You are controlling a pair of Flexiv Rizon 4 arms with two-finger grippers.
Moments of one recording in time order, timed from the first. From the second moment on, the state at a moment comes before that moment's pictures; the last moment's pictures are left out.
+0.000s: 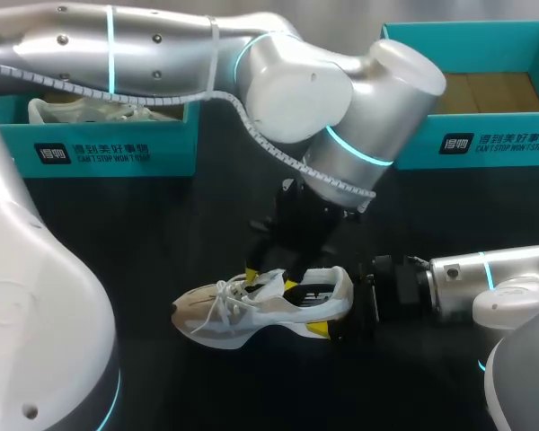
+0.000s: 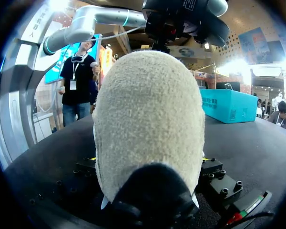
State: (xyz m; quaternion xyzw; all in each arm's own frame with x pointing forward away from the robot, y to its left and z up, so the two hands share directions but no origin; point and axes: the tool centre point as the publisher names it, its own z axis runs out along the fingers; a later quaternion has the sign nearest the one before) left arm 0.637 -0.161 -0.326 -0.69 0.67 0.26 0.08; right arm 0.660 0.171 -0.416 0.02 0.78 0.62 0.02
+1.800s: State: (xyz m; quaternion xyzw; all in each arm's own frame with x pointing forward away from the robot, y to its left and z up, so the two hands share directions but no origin) left arm 0.608 -0.066 -0.300 -0.85 0.52 0.03 -0.03; right arm 0.660 0.172 -0.415 0.02 0.78 0.62 0.02
